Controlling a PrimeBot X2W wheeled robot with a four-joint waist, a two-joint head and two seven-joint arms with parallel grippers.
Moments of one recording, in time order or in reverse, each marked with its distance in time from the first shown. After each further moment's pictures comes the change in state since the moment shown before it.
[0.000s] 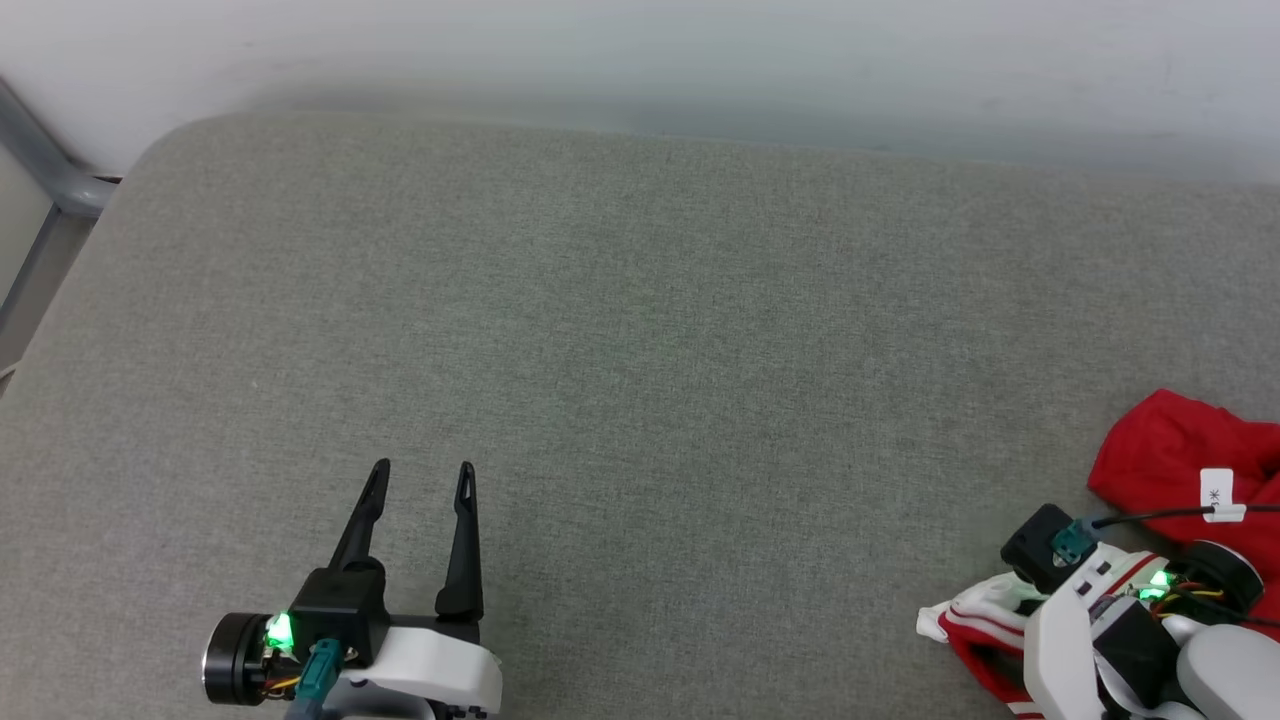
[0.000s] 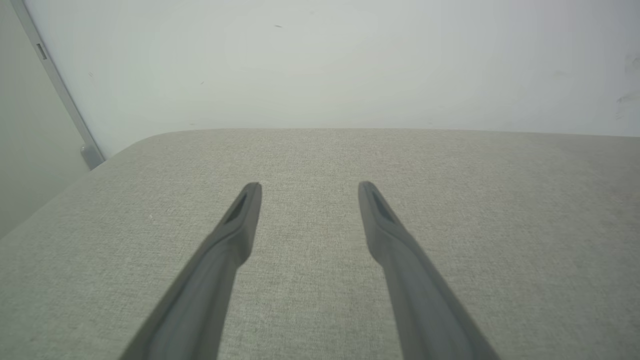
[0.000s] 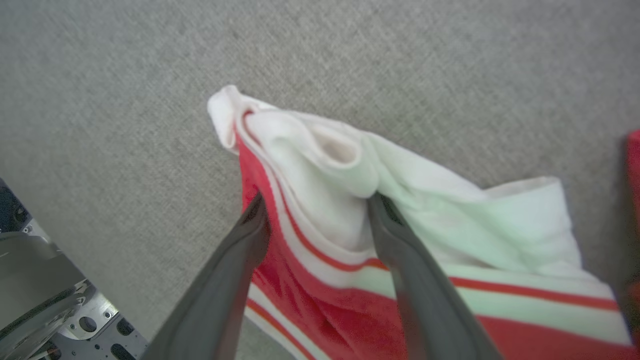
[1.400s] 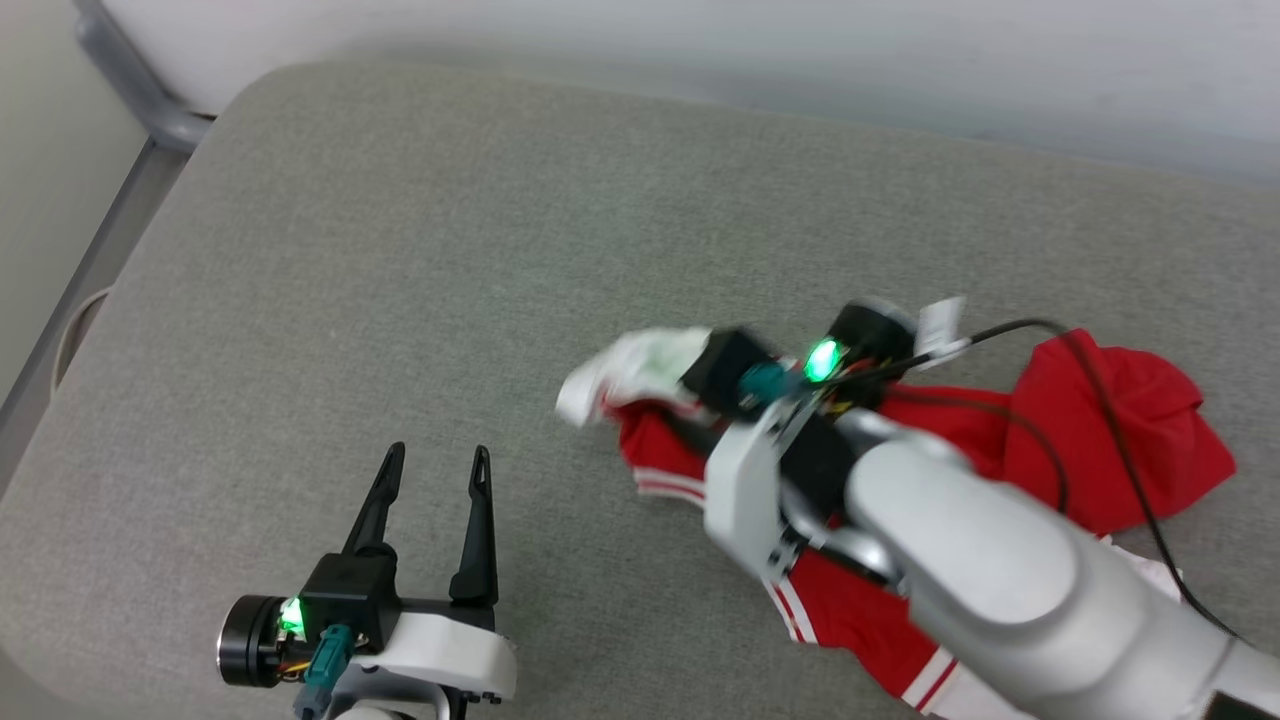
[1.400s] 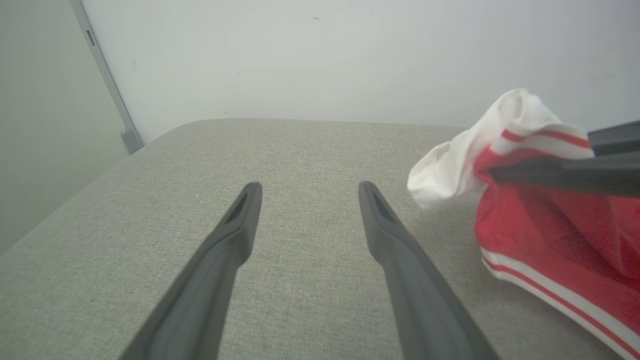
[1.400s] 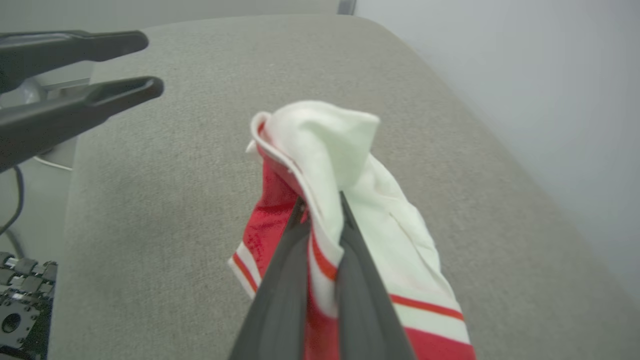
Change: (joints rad) left arm -0.019 0.000 -0.025 -0.004 -0.020 0.007 0.000; right arm -0.441 0.468 0.103 0.164 -0.157 0.000 -0.357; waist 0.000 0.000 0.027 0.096
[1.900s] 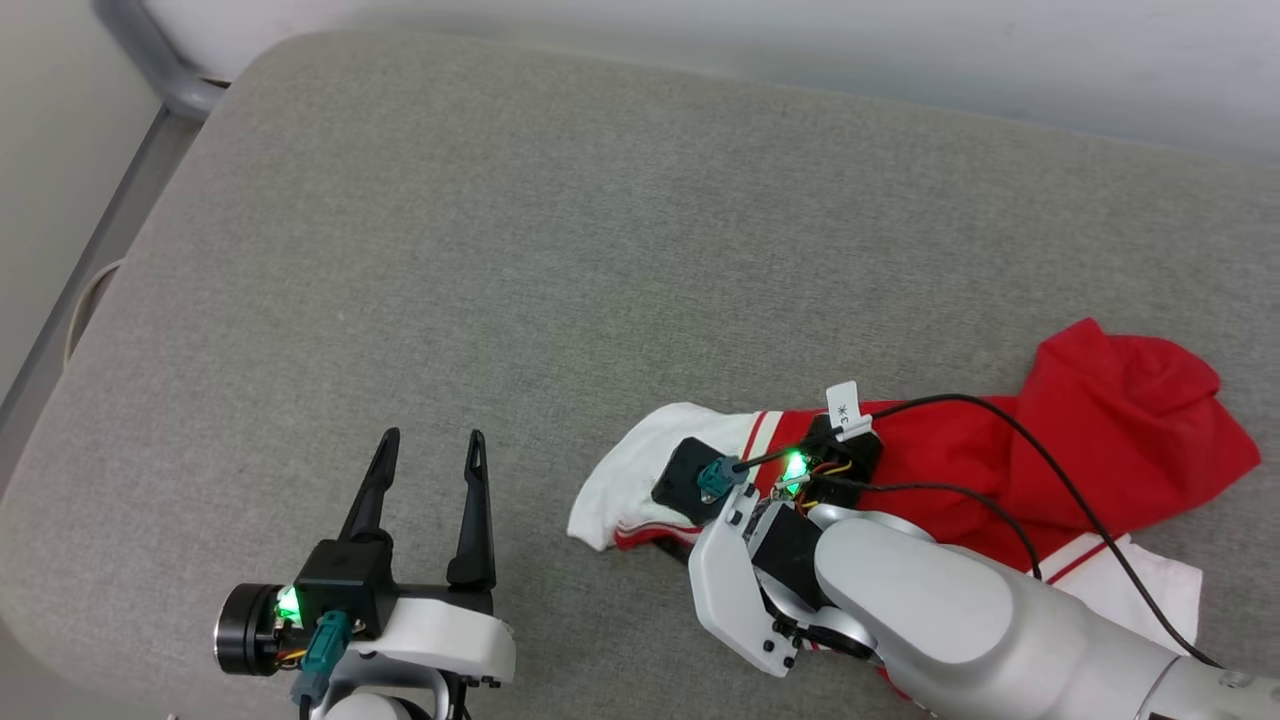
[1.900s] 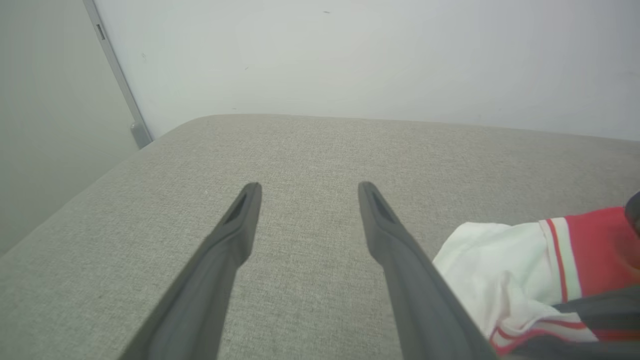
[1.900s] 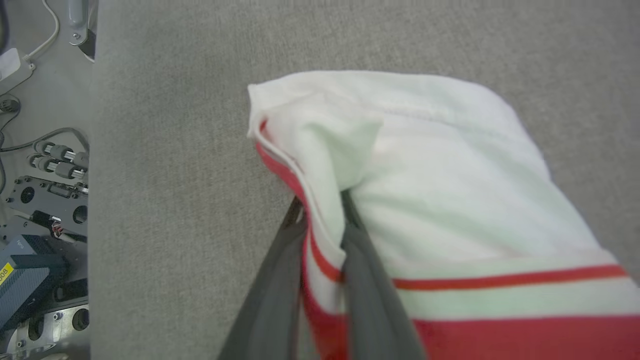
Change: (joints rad) left arm -0.028 0.000 -0.008 0.005 -0.017 0.019 0.000; right arm -0.038 0.058 0.352 0.250 0.207 0.000 0.053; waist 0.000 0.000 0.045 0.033
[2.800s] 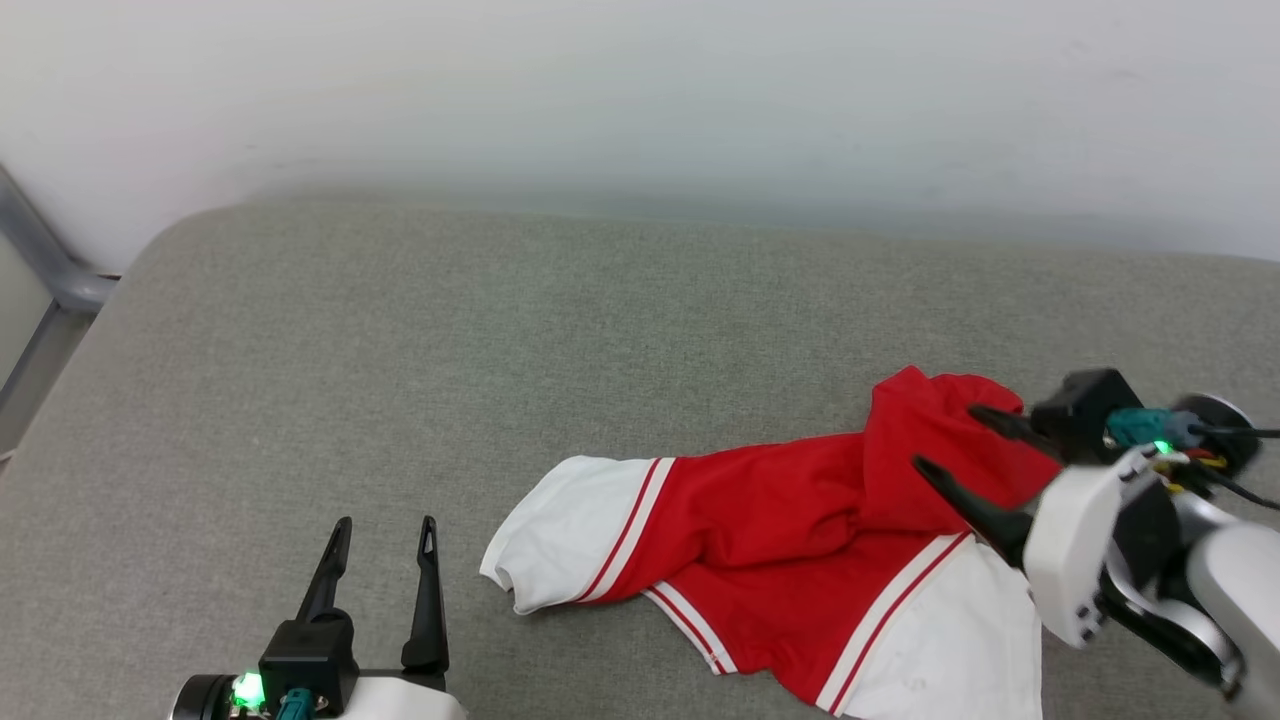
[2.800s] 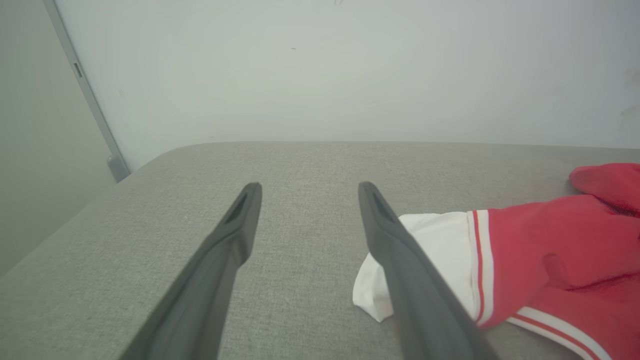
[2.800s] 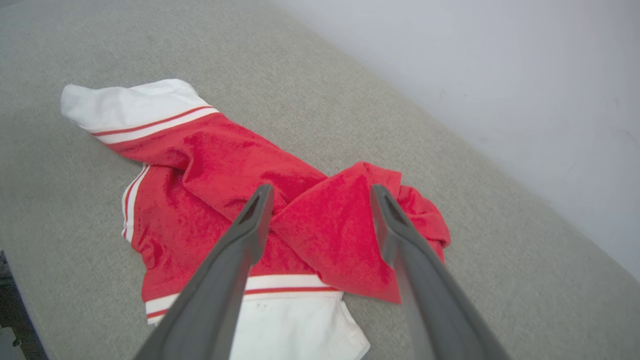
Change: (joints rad) left arm 0.138 0.002 0.089 -0.011 0.053 -0.024 0.000; right arm 0.342 -0.471 -0.554 -0.508 -0.051 0.000 -0.045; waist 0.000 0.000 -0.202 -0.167
